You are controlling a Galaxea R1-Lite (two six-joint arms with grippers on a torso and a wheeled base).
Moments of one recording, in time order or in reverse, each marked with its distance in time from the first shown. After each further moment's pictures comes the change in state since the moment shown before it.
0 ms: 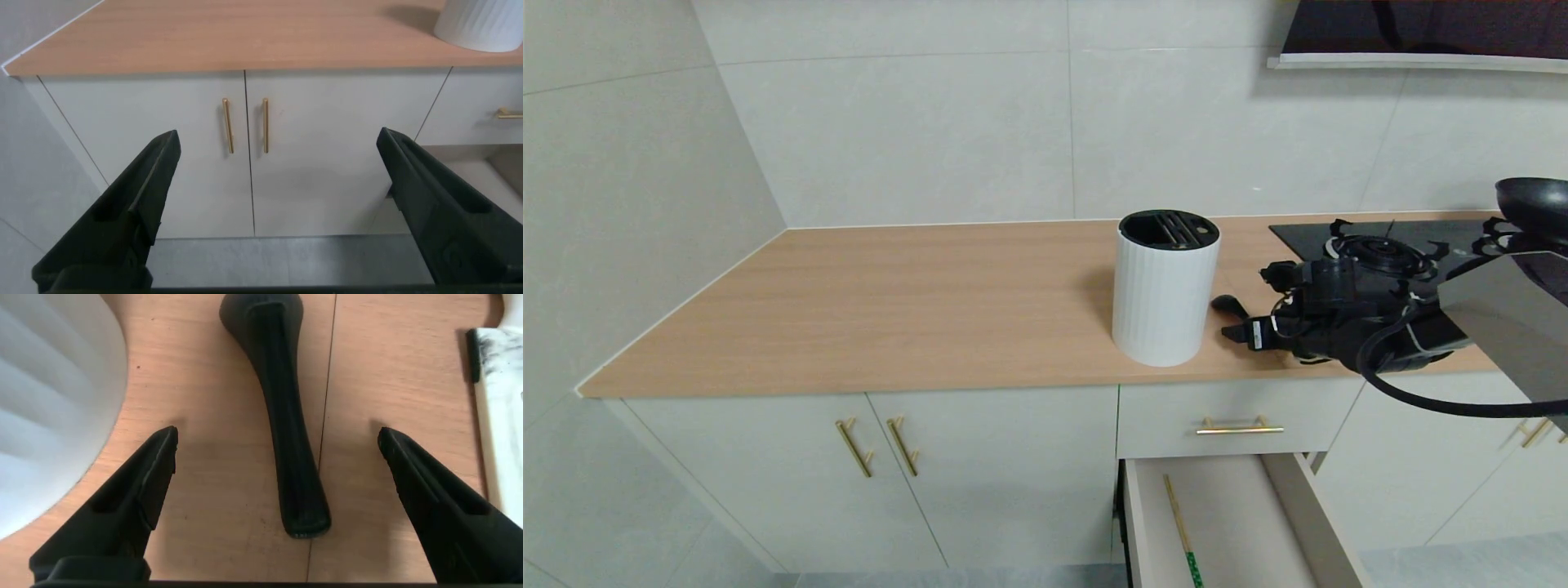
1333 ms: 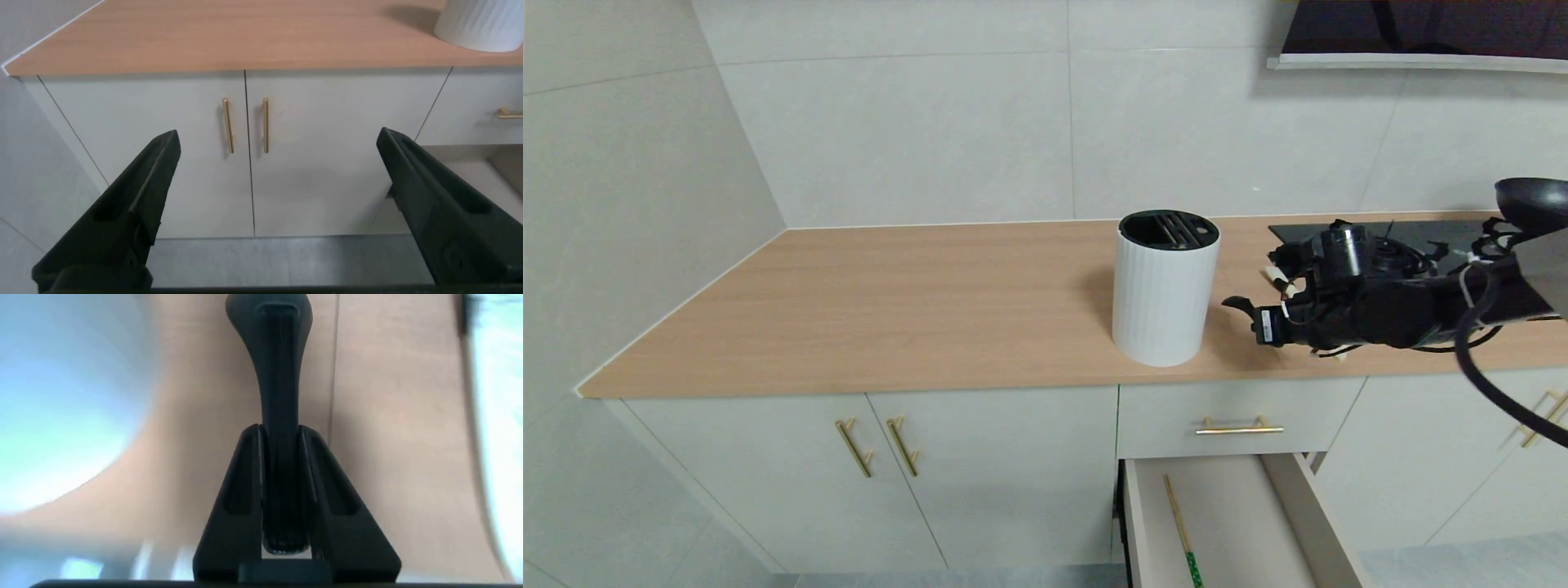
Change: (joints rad) left arm 0.000 0.000 0.000 0.000 0.000 0.000; right arm 0.069 -0.227 0.080 0.287 -0.068 0.092
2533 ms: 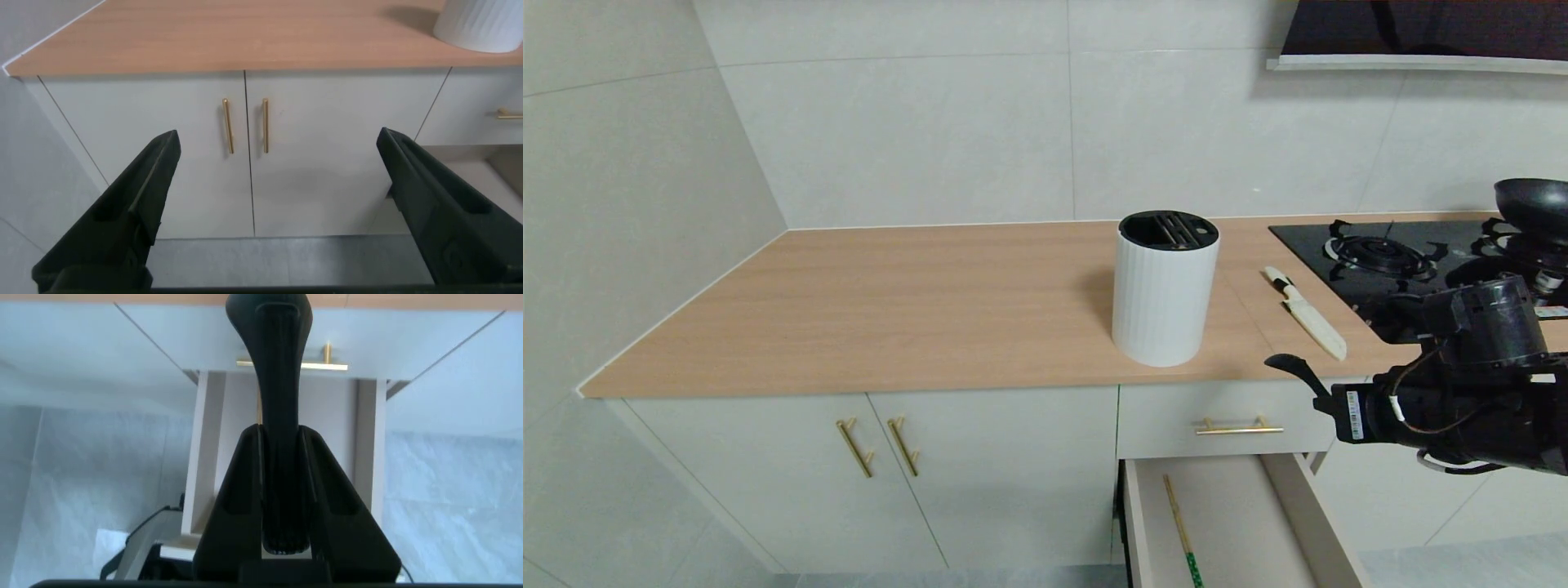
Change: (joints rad) left arm 0.000 0.000 0.000 0.000 0.000 0.000; right arm 0.136 -0.547 0.692 -0.099 -0.093 0.126
